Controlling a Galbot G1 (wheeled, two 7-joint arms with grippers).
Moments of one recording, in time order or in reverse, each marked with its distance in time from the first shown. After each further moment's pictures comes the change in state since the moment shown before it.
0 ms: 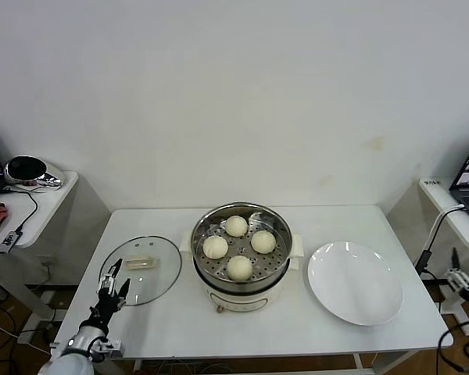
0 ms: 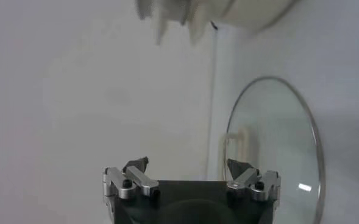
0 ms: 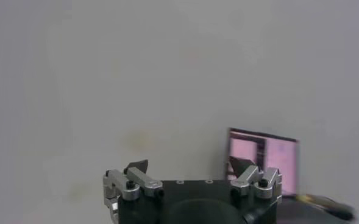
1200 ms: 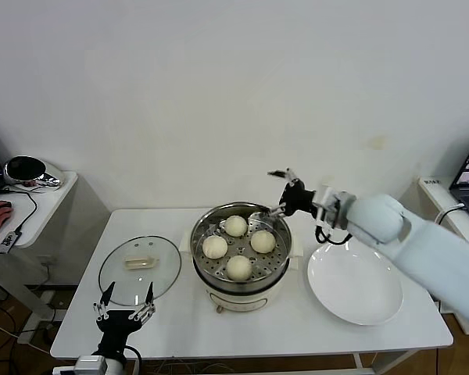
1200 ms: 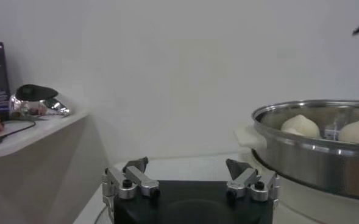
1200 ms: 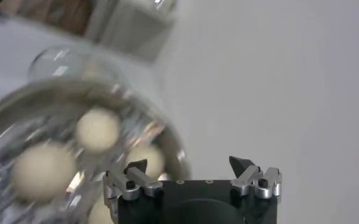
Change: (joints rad) left arm 0.344 -0.298 -0.022 -0.556 -1.222 0.165 0.061; right arm 1.278 -0.669 -1.438 -0.256 0.081 -0.196 -0.275
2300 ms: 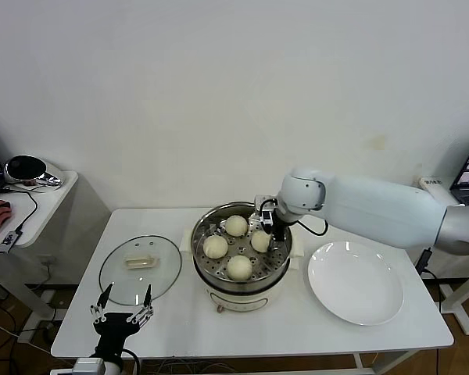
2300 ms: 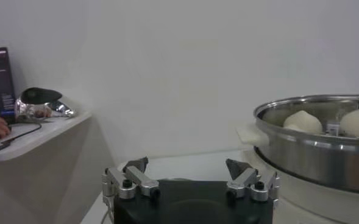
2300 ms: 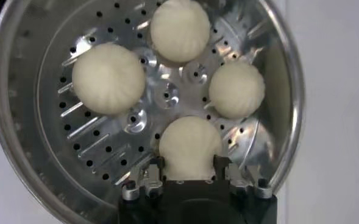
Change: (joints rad) left arm 0.026 -0.003 -0.007 -0.038 0.015 0.037 -0.003; right arm 0.786 0.332 -0.958 -0.397 -0.042 -0.479 -0.578
